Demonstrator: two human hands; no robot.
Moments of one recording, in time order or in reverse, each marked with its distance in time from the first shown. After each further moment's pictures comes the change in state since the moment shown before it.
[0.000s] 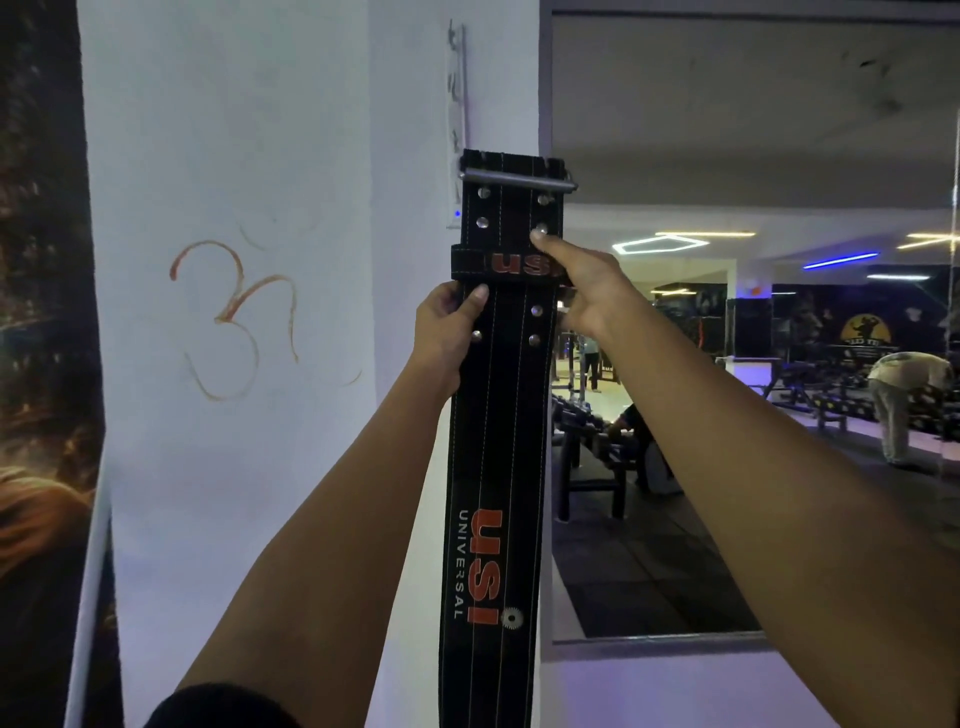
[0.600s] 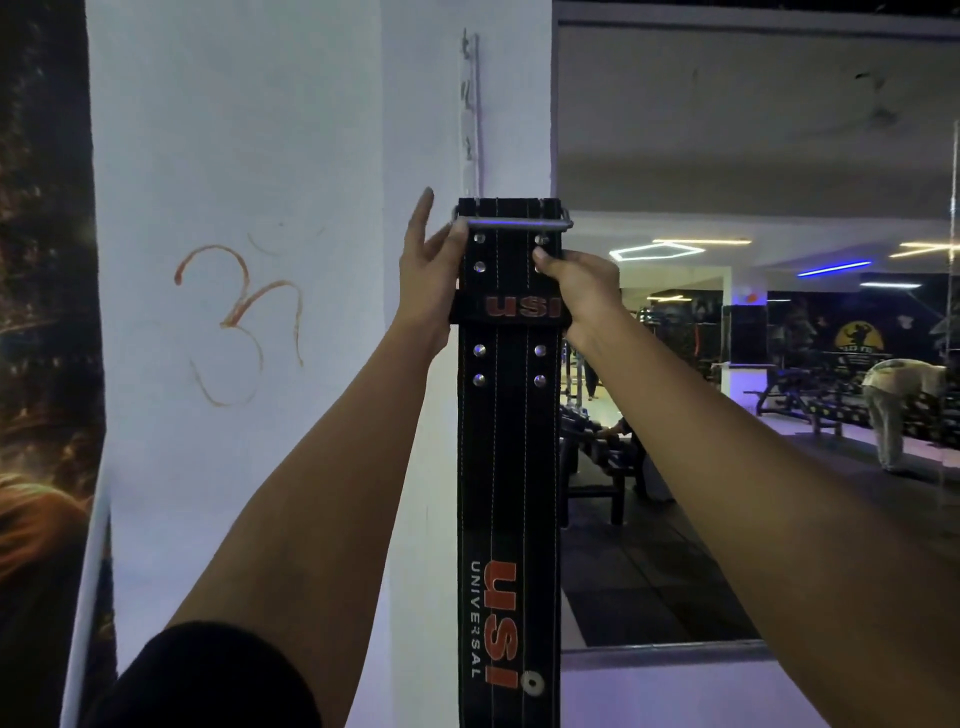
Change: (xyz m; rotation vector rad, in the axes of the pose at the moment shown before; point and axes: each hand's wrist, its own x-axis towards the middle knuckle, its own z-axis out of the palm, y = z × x) left_hand 0.021 0.048 -0.018 -0.121 -0.041 0.126; right_hand 0.008 0.014 0.027 -0.034 0.148 -0.163
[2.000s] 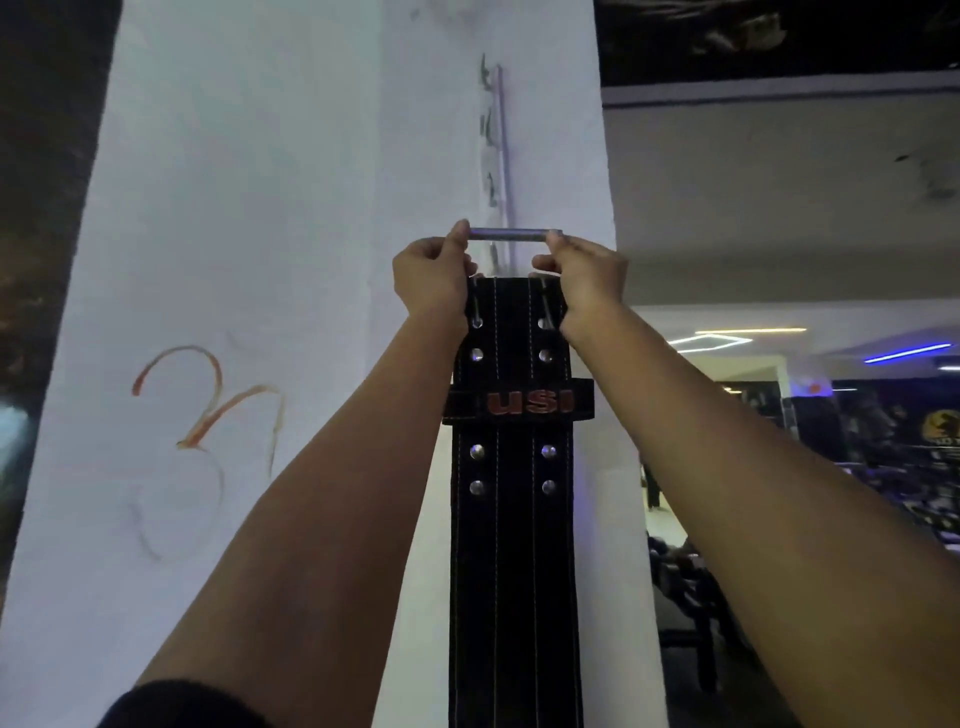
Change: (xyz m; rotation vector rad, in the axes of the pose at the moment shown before) left_hand 0.241 -0.088 -0.010 0.137 0.348 0.197; right_hand 0.230 0.041 0.088 0.192 0.005 -0.242
